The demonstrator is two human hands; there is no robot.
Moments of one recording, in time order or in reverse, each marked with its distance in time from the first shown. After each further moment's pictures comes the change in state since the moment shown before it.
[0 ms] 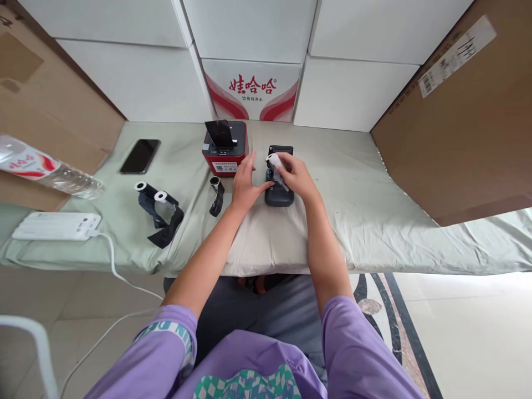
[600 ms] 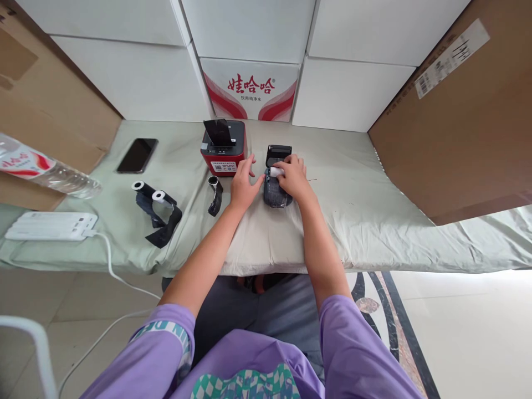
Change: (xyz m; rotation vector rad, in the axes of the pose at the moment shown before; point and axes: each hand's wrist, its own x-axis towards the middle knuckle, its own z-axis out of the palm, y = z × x) left_hand -0.002 0.002 0.005 -0.036 0.035 -0.075; right_hand -0.003 0.019 0.013 -0.523 -0.001 0.114
